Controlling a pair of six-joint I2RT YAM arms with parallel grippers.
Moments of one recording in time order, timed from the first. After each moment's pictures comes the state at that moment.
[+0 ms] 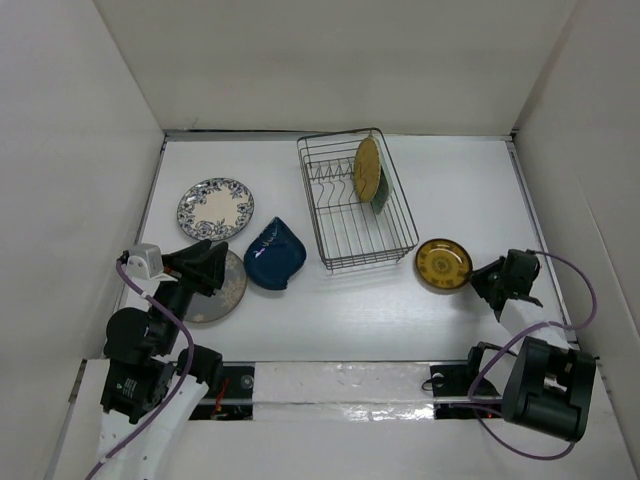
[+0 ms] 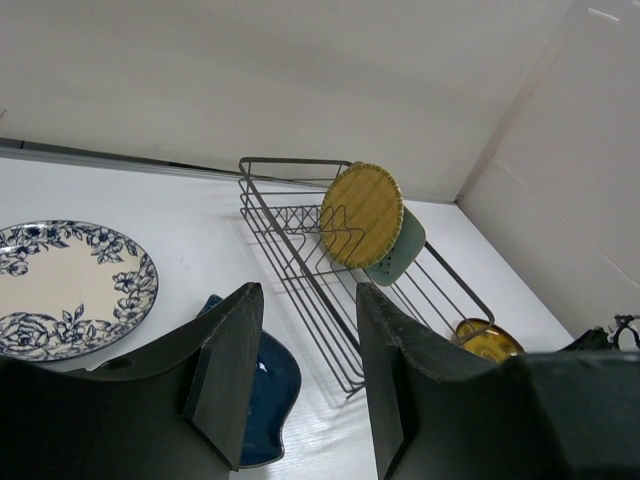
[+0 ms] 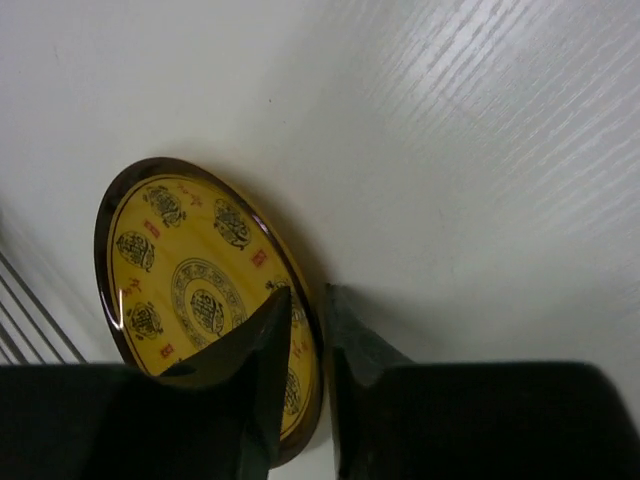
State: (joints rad) left arm -0.35 0.15 0.68 -0.34 -0.03 -0.37; right arm -0.33 1.03 0.28 0.00 -0.13 0.77
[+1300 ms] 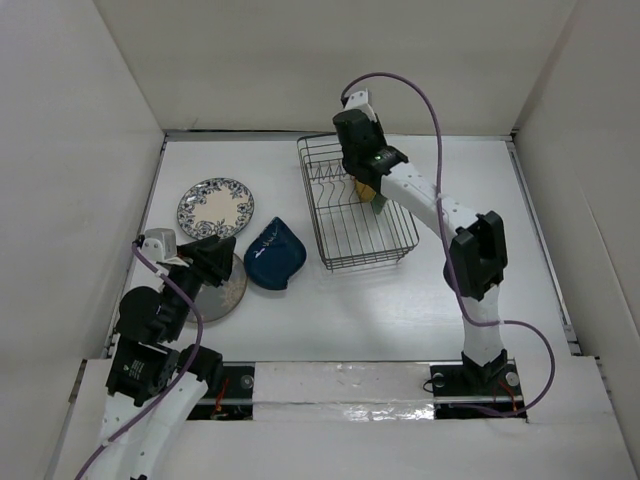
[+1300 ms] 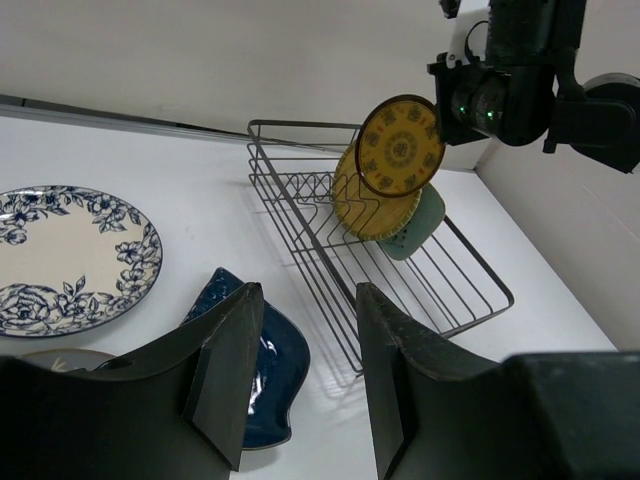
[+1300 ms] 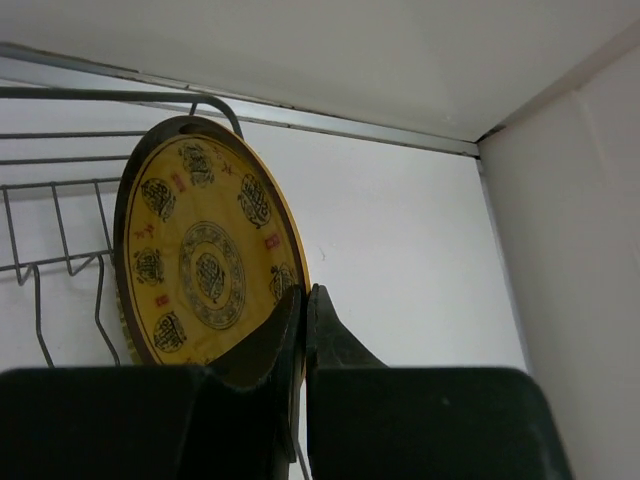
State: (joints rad) left arm -0.35 0.26 0.68 -0.34 -0.03 -0.37; right arm 0.62 2.04 1.95 -0.35 0.92 -0.13
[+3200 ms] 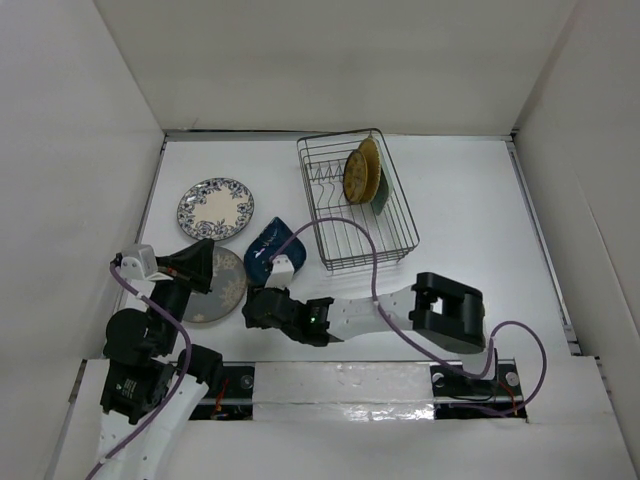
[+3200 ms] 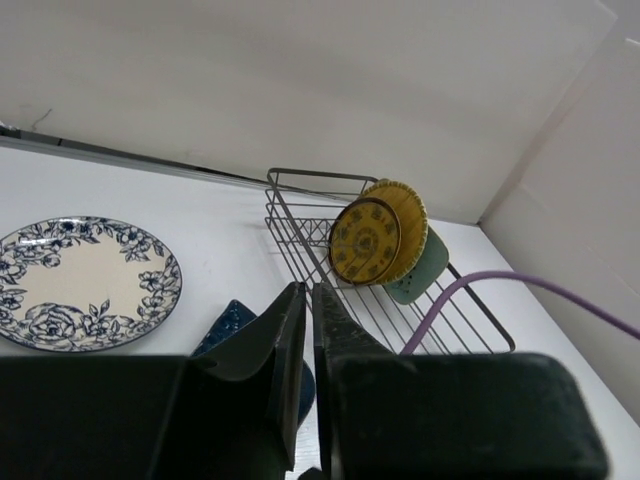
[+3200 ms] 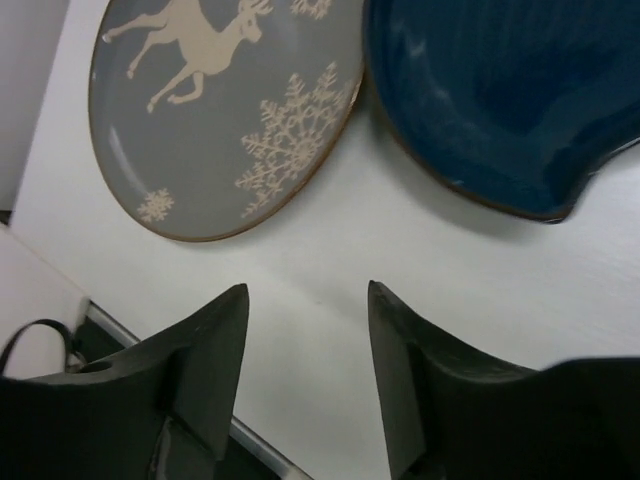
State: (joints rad) left arm -0.35 0.15 0.68 -0.34 -0.12 -0.38; right arm 1.37 1.96 1.28 0.08 0.55 0.91
